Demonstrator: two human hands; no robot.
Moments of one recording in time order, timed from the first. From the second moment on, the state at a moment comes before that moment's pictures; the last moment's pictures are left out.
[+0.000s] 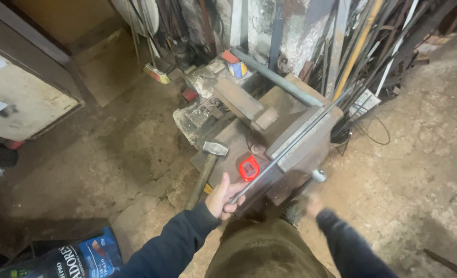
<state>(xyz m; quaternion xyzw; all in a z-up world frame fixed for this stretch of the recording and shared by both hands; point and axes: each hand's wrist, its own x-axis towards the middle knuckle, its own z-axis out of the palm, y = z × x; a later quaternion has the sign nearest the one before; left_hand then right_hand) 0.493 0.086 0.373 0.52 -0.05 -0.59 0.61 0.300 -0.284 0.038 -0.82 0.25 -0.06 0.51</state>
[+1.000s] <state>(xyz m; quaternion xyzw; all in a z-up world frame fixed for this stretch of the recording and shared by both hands) 0.436 0.094 0.327 0.72 -0.34 -0.33 0.52 0.328 -0.148 0.340 -0.84 0.10 0.13 0.52</state>
